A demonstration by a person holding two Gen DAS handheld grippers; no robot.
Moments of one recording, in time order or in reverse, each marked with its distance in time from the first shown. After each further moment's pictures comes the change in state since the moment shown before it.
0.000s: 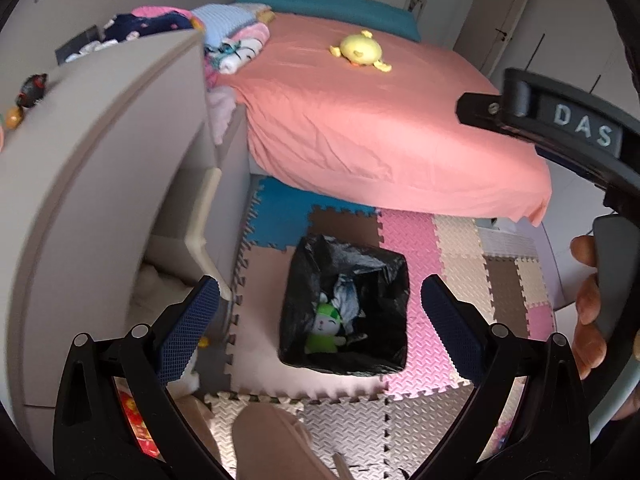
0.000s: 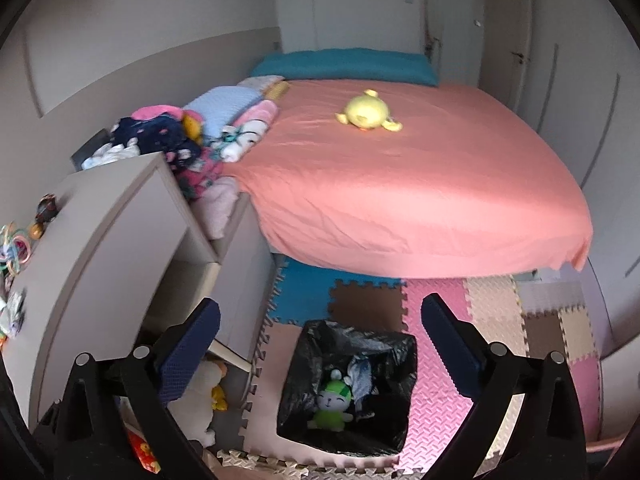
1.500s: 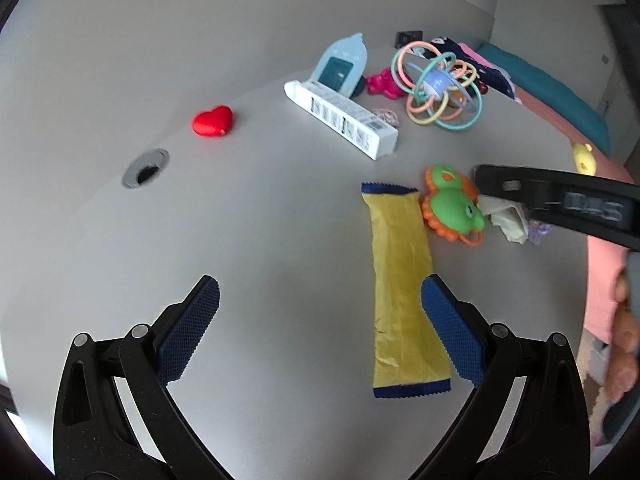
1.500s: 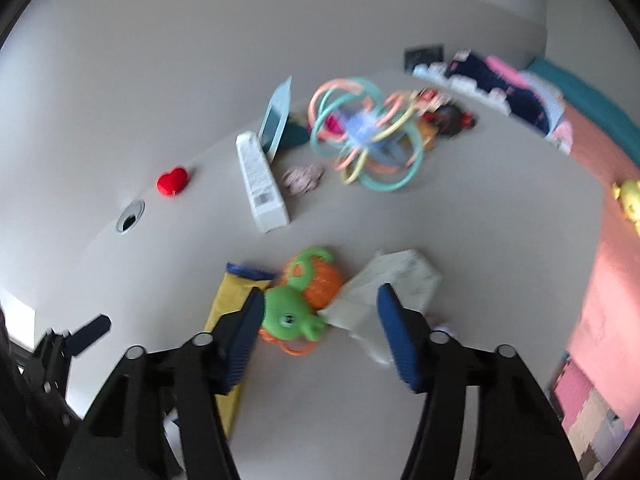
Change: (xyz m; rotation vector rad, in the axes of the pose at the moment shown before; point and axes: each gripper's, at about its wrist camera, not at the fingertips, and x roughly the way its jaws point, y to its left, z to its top) left arm -0.199 0.365 -0.100 -0.459 -0.097 0.516; right arm -0.027 0.469 -0.048 -0.537 0.265 0.560
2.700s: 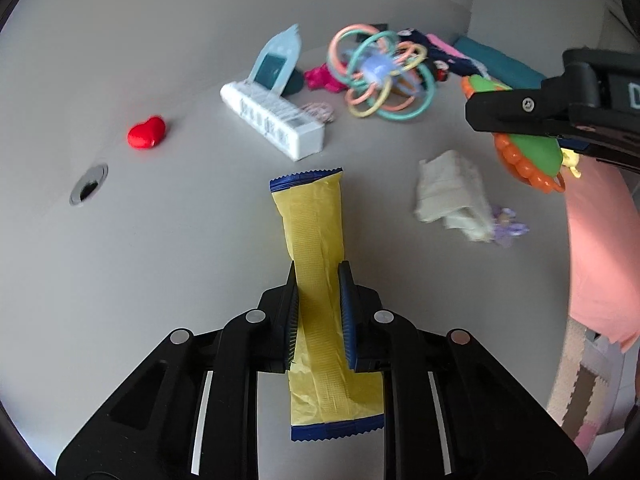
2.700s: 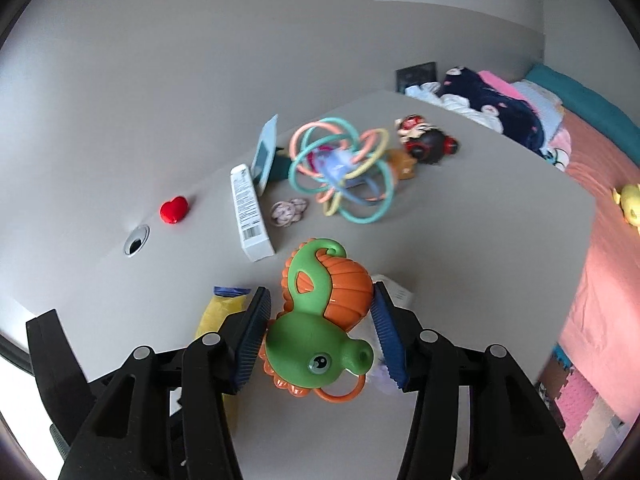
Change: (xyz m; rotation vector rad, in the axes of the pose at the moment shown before) left arm 0.016 -0.051 0.002 0.065 -0.025 -0.055; right arm -0.050 -0.039 0.009 0.023 -0.119 0.022
